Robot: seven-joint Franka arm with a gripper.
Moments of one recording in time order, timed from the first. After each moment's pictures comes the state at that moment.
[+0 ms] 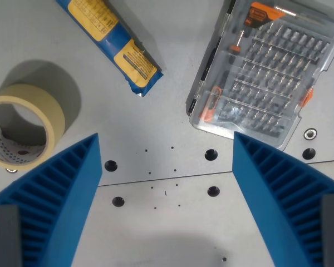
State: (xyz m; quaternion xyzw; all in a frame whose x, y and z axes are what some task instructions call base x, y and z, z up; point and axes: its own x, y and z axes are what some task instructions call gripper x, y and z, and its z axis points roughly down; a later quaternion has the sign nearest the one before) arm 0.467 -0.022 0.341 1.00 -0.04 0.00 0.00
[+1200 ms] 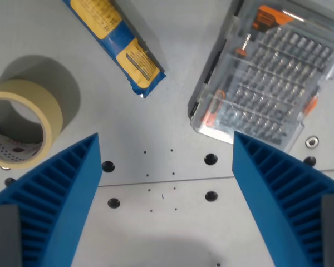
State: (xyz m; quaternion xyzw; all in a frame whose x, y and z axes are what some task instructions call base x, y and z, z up) arm 0.472 -0.017 0.326 1.00 -0.01 -0.01 0.00
